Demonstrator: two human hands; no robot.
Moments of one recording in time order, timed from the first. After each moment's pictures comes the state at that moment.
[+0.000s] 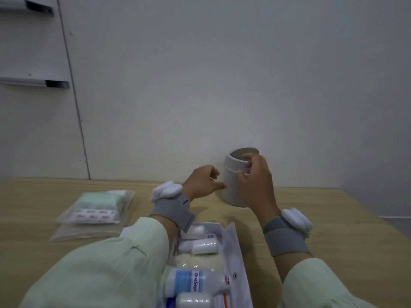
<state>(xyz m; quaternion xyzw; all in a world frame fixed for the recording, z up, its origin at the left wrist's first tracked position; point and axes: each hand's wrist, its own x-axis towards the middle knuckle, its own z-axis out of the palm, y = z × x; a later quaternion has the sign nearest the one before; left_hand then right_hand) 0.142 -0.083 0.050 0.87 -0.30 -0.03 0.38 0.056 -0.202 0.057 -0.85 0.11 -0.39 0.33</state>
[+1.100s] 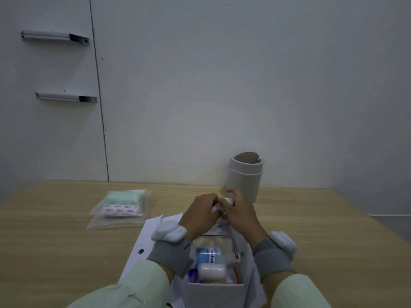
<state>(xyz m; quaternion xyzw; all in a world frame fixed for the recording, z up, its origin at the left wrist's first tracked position) 0.065 -0.026 0.007 0.84 -0.37 0.09 0.38 0.005 -0.135 0.021 -0.85 0.12 -0.21 0.47</state>
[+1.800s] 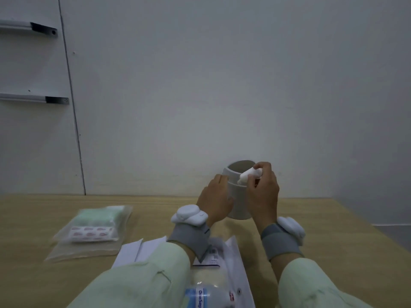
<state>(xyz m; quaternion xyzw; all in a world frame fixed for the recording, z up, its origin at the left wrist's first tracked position) 0.125 -0.110 0.040 0.88 -0.36 0.12 0.29 0.074 -0.214 0.051 -0.78 0.16 -0.50 0.35</state>
